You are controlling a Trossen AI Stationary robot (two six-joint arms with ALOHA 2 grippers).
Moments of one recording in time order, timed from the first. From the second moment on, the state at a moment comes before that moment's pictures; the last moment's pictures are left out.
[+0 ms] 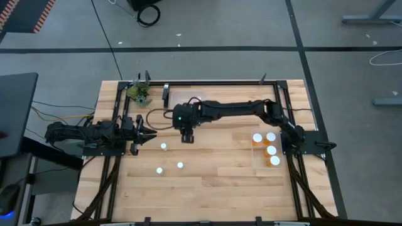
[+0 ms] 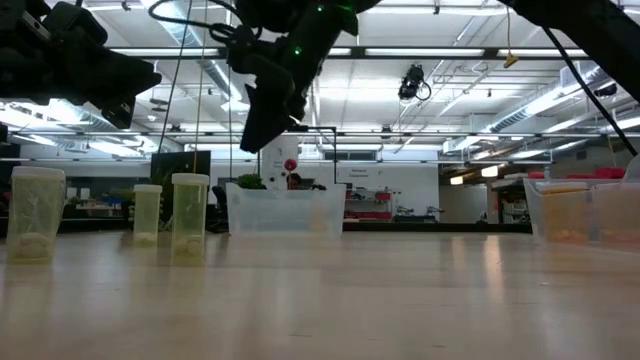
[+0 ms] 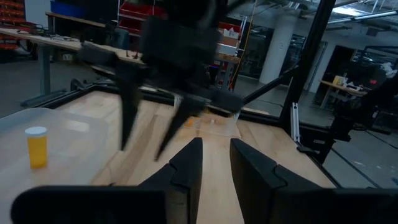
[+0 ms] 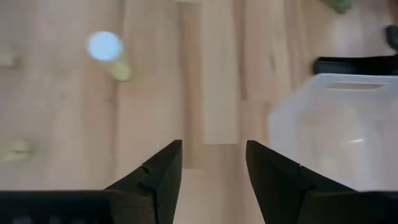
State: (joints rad) left arm -0.10 0.03 0.01 0.08 -0.14 -0.22; right arm -0.06 2.24 2.06 -0.81 0.08 -0.08
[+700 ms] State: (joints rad) left arm -0.10 0.03 0.01 0.08 -0.14 -0.22; right arm 0.14 2.24 2.05 -0.73 0.11 0.02
